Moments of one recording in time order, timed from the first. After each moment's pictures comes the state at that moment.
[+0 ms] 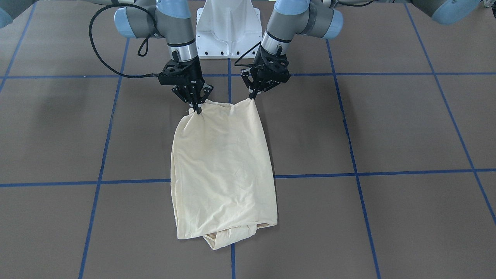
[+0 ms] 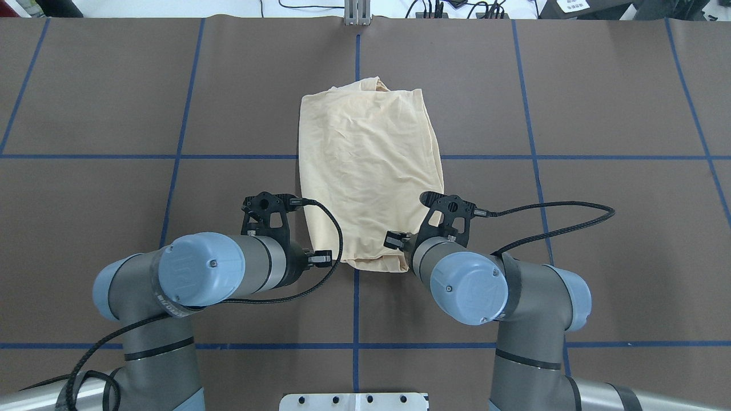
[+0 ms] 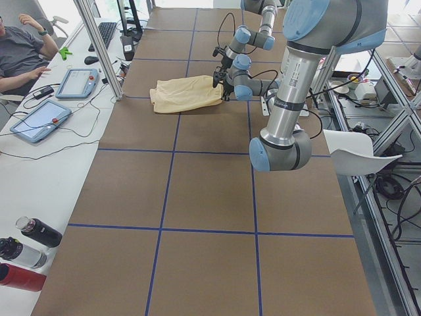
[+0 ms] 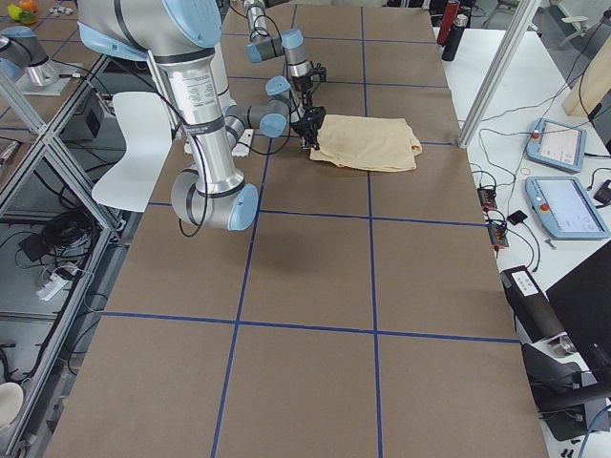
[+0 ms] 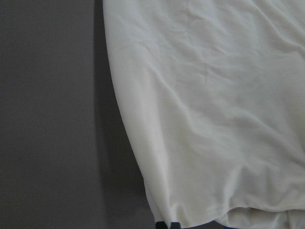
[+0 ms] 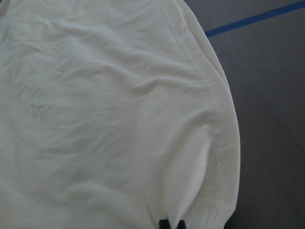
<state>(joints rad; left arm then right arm) -0.33 -2.01 -1.91 -1.94 -1.60 -1.38 0.27 -1.15 1.90 -1.37 1.33 1.63</state>
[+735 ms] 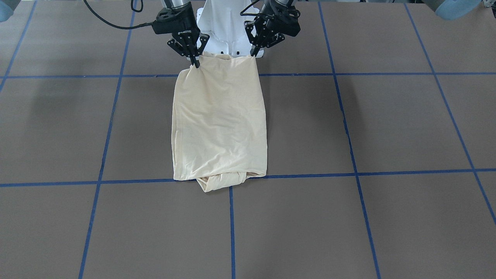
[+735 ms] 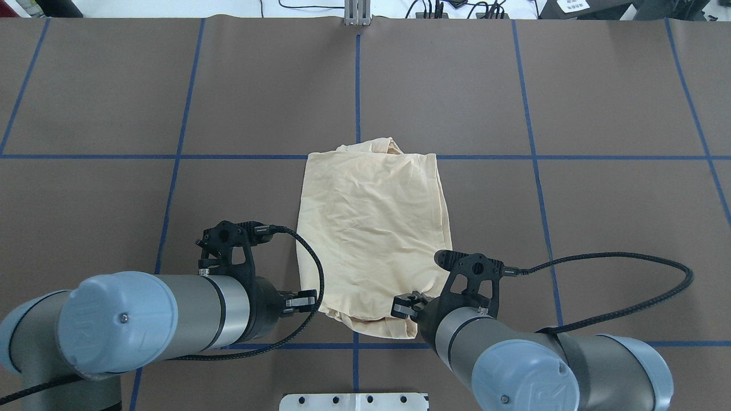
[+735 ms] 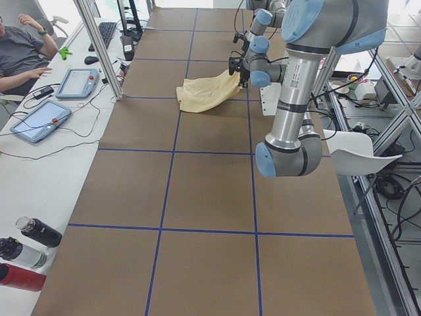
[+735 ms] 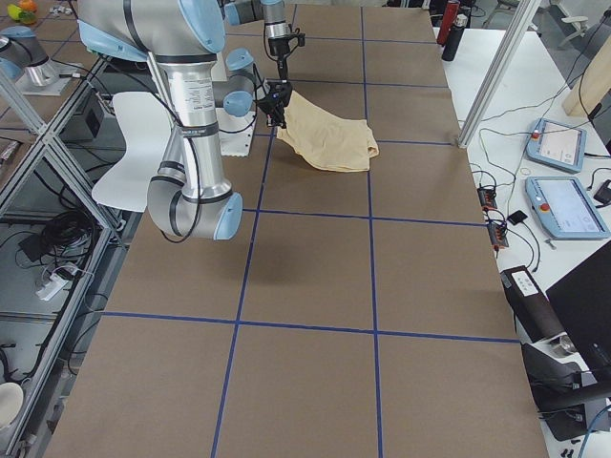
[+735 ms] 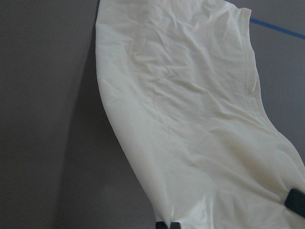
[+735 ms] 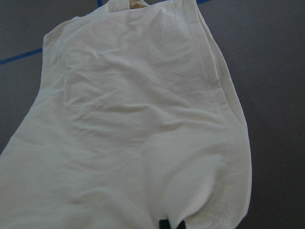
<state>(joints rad) -0.24 -1.96 -2.19 -1.74 -1.61 -1.51 0.11 -1.23 2.19 -1.55 1.27 1.66</state>
